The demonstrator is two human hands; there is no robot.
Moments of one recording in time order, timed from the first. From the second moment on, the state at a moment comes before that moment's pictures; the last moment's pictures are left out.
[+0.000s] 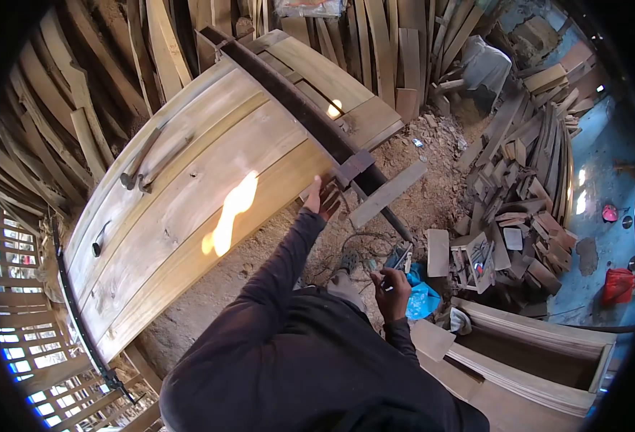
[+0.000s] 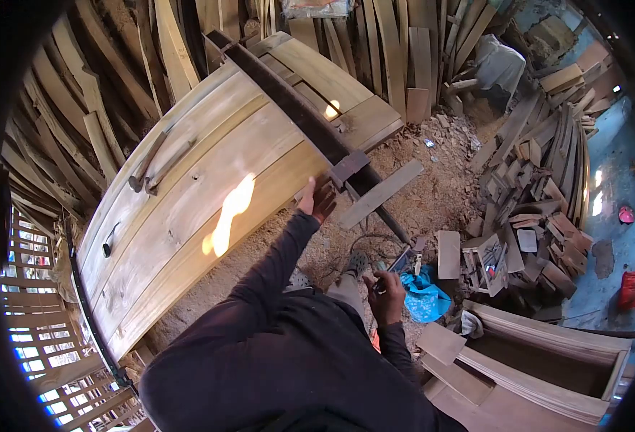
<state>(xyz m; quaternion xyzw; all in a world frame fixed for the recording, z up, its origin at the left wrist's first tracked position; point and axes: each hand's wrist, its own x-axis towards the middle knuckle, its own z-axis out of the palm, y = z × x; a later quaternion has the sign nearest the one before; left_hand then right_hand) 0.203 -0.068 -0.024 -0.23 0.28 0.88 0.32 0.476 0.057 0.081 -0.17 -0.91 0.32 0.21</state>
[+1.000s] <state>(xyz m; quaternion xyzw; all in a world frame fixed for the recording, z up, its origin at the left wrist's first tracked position) 0.063 0.003 0.050 0.29 0.94 0.18 -0.05 0.301 0.302 0.022 -0.38 -0.65 0.61 0.25</state>
